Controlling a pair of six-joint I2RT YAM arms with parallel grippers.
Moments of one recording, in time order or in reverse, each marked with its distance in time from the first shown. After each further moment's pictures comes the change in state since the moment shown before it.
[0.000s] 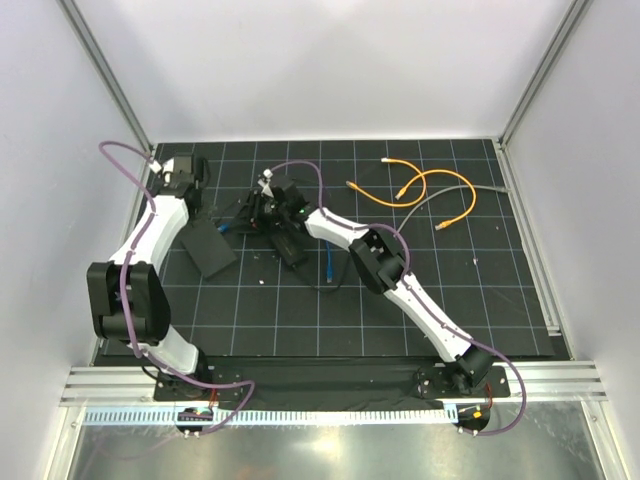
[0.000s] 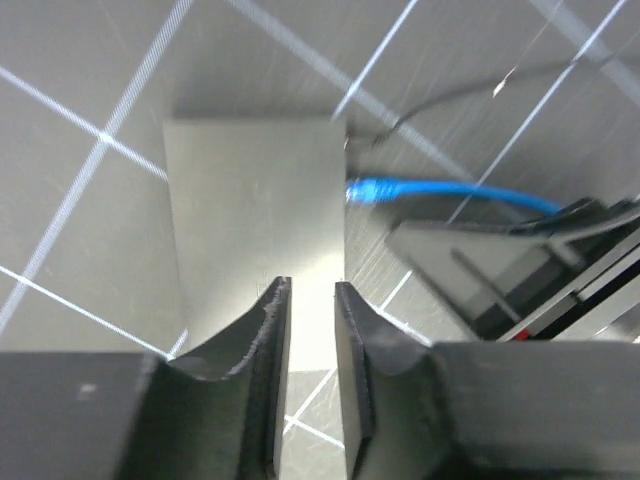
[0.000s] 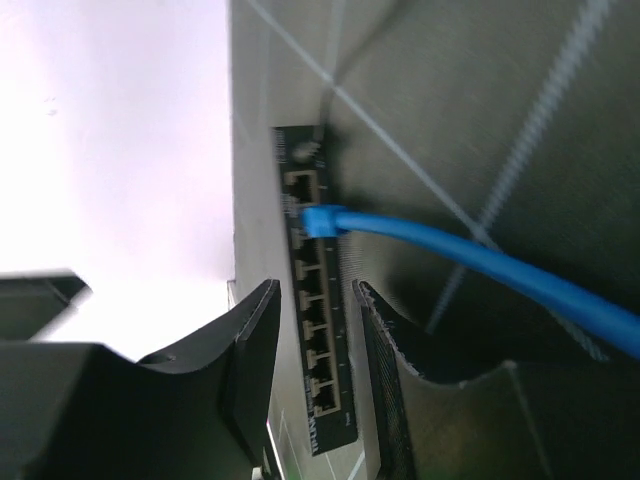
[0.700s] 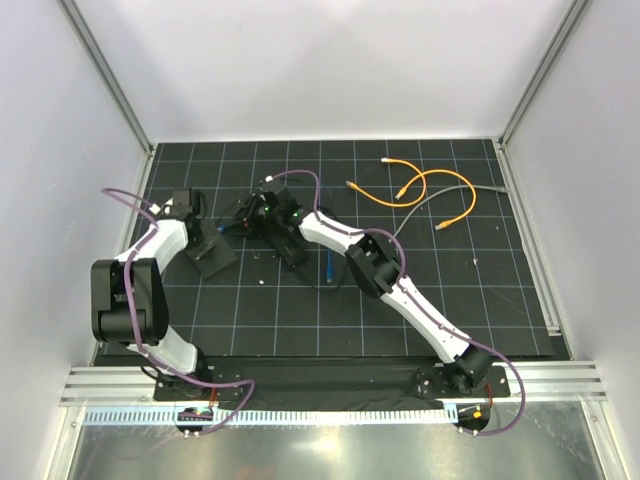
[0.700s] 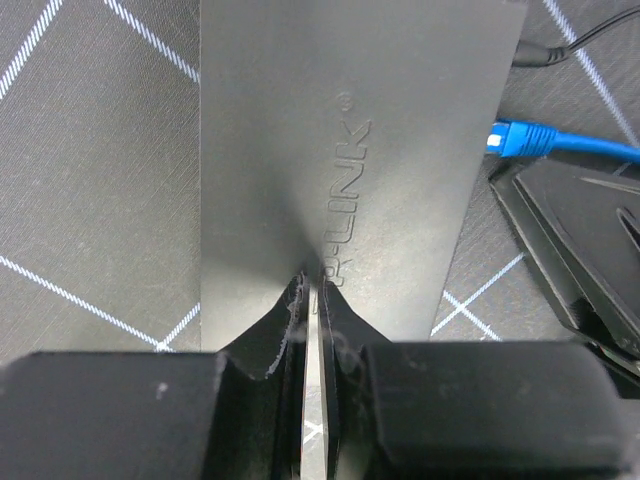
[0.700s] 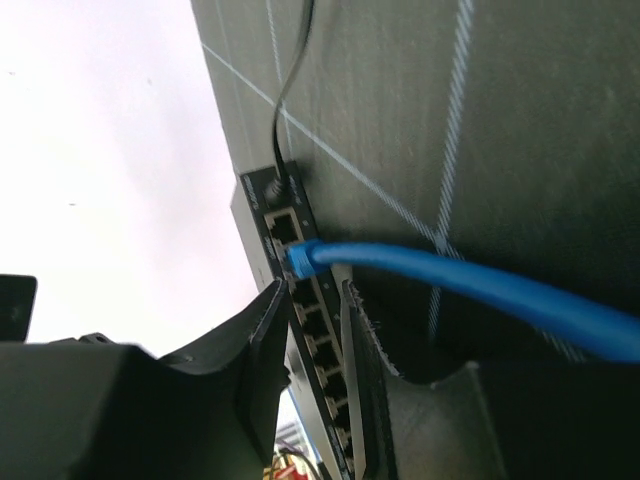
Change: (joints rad) left arm 0.075 -0.006 -0.314 0.150 0.120 -0.120; right arm 0.037 0.033 0.069 -0.107 0.143 0.190
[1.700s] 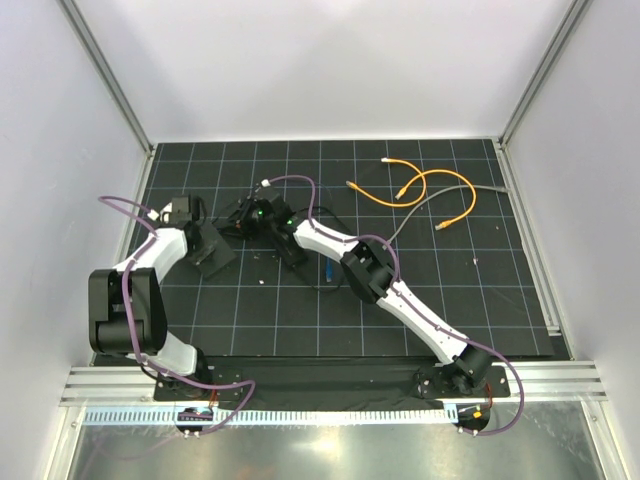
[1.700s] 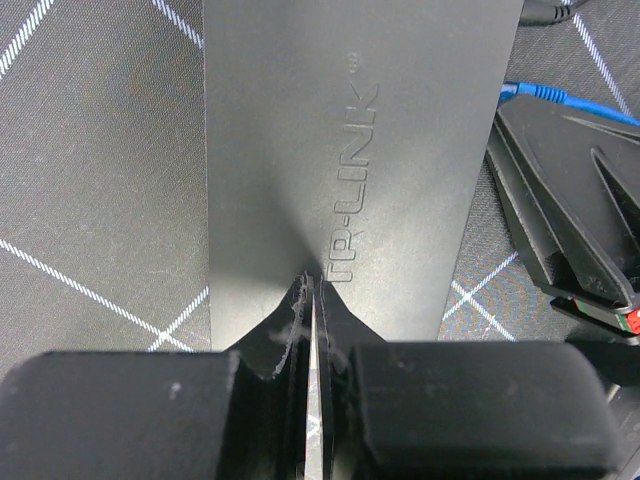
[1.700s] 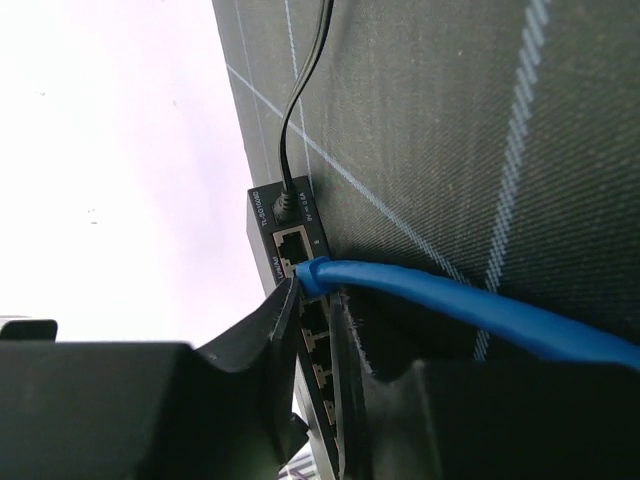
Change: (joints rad) left arm 0.000 -0.064 -0.079 0.053 0.000 -0.027; right arm 0.035 0.091 0.104 0.080 0.067 0.092
